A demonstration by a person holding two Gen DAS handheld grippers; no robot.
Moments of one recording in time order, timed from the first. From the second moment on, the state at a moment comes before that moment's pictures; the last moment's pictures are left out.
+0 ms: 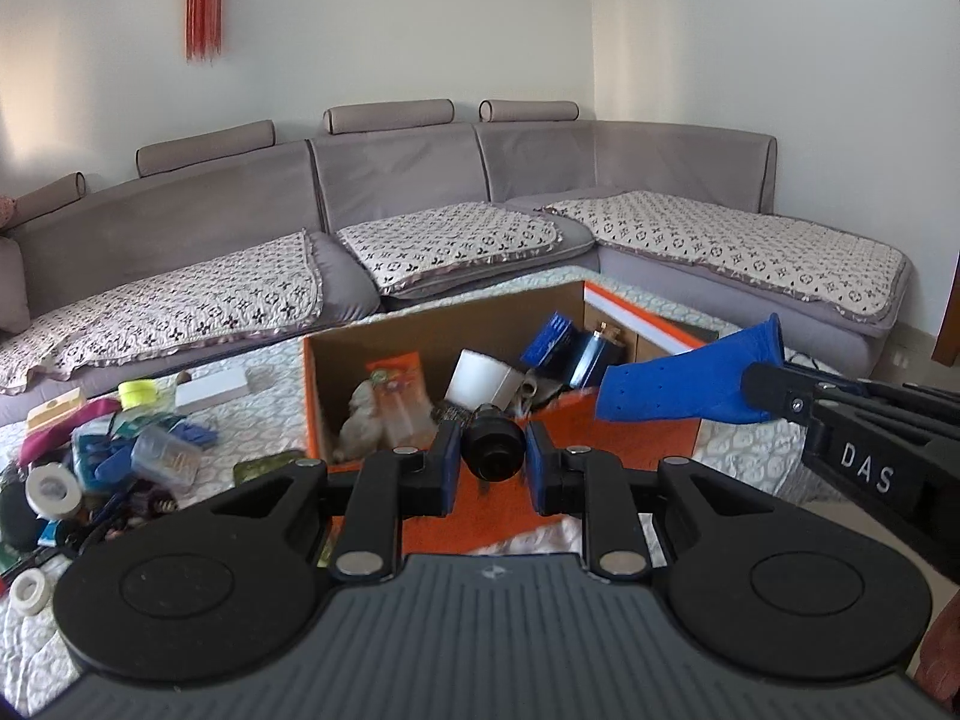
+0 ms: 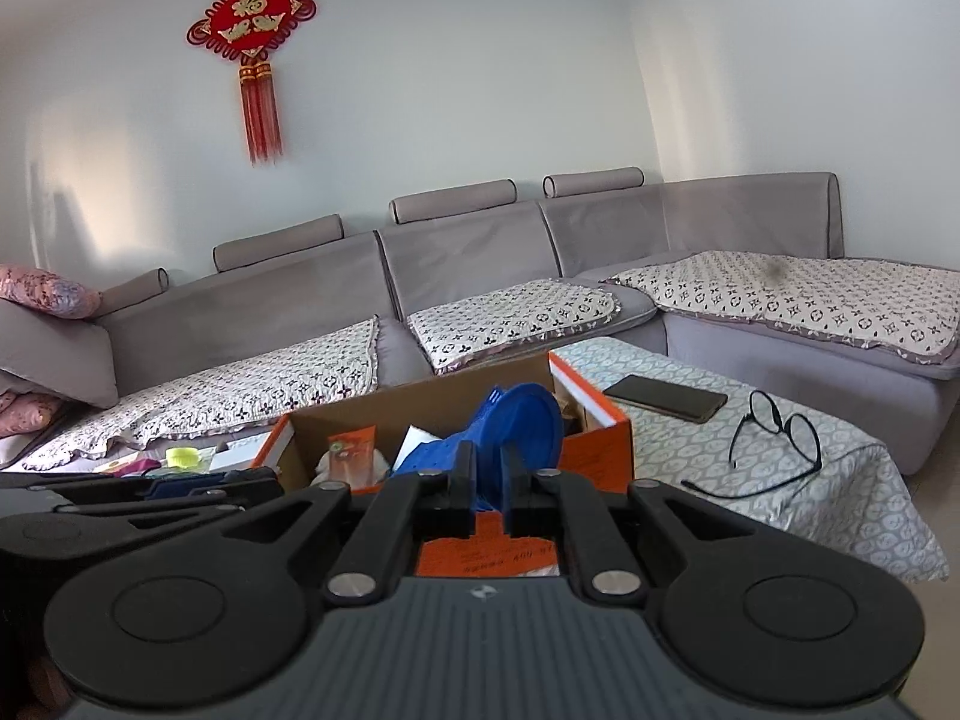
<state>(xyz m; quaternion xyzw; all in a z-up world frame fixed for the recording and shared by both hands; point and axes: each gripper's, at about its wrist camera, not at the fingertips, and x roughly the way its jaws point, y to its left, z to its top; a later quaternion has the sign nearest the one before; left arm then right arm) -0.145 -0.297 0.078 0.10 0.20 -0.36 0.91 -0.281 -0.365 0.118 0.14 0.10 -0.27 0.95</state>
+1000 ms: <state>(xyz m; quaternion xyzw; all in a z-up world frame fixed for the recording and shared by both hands) -0.074 -0.330 0.077 0.08 0.22 -0.32 0.92 -0.195 -0.409 0.123 0.12 0.12 -0.25 0.95</state>
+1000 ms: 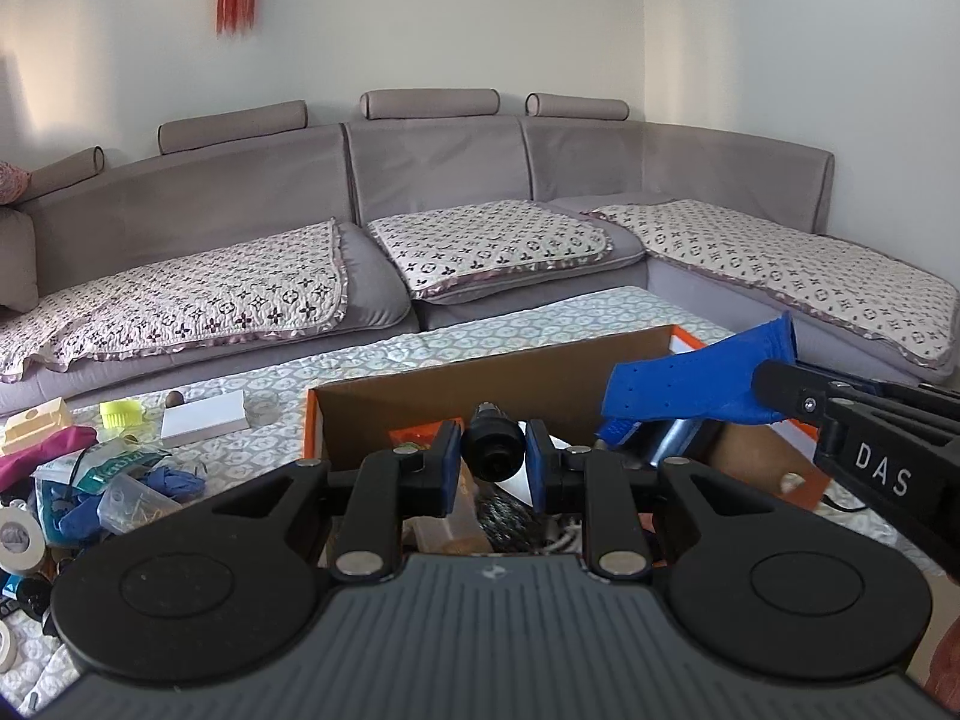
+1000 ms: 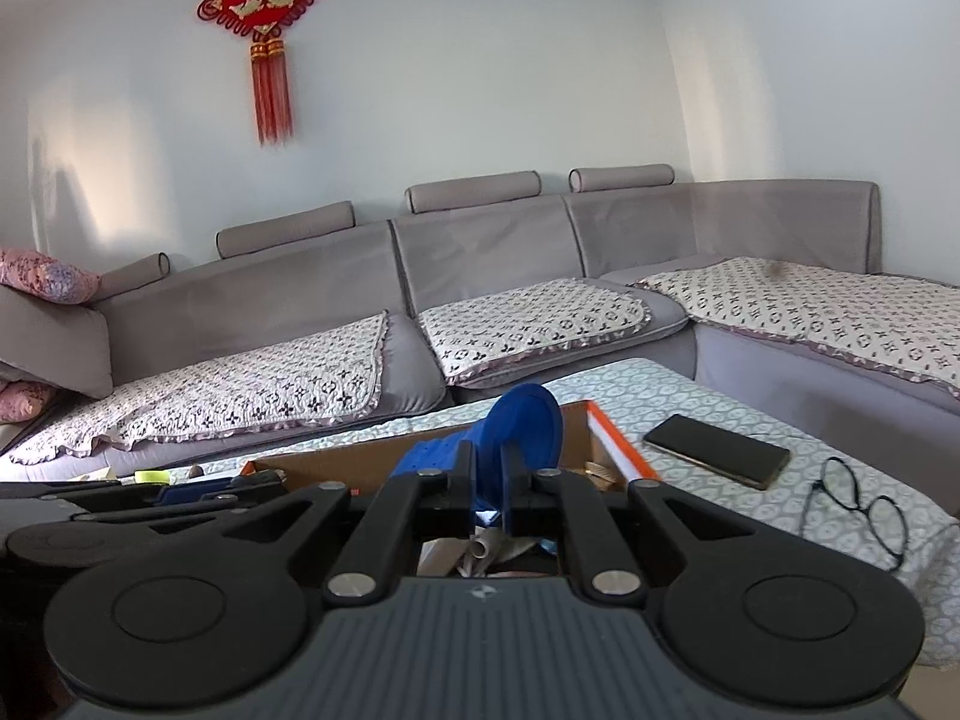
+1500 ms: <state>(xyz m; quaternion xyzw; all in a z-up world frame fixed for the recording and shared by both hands) -0.053 -0.332 0.068 0.09 0.23 -0.30 0.92 -0.148 -0.421 0.110 0.13 0.14 -0.22 0.96</state>
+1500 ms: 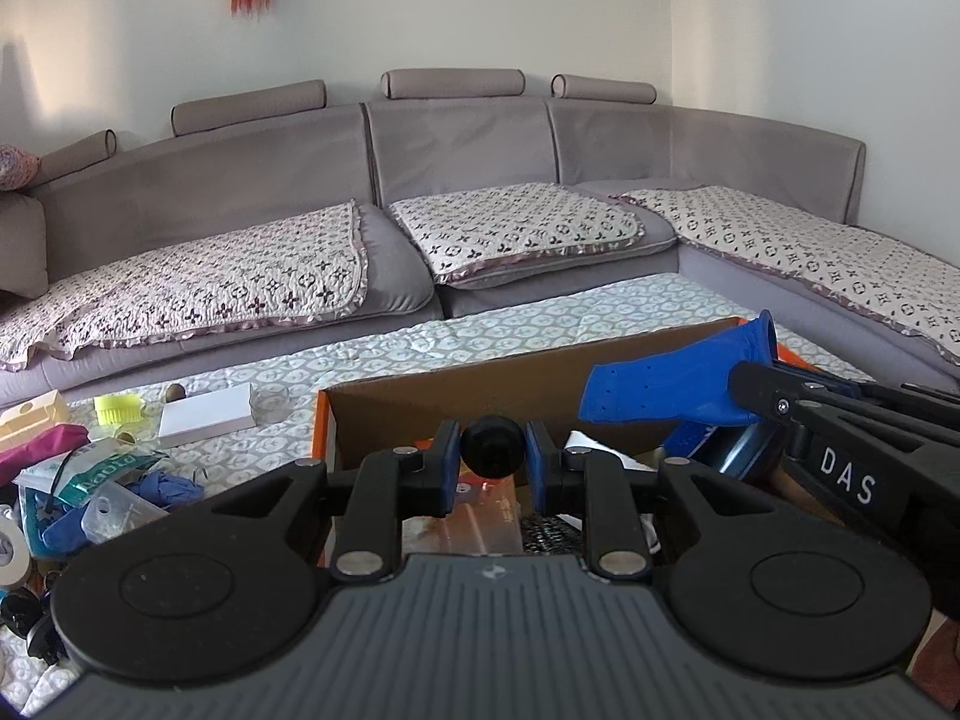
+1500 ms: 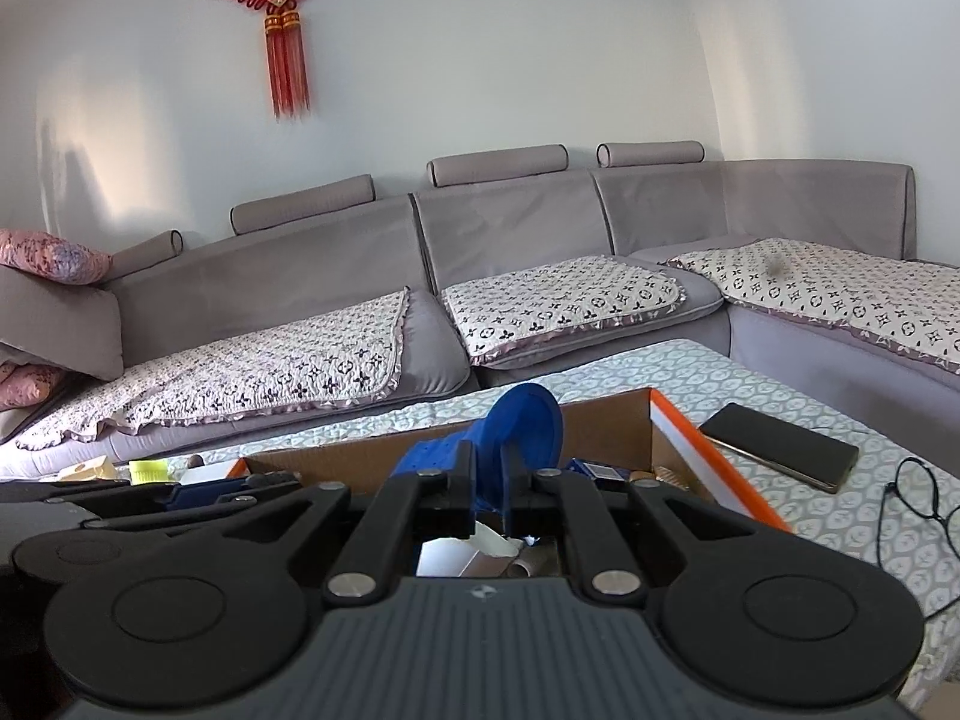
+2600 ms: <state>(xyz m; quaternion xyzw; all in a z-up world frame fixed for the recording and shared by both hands) -0.053 -0.307 0.079 0.07 0.22 -0.29 0.93 -0.154 -0.403 0.118 0.13 0.13 -0.23 0.96</state>
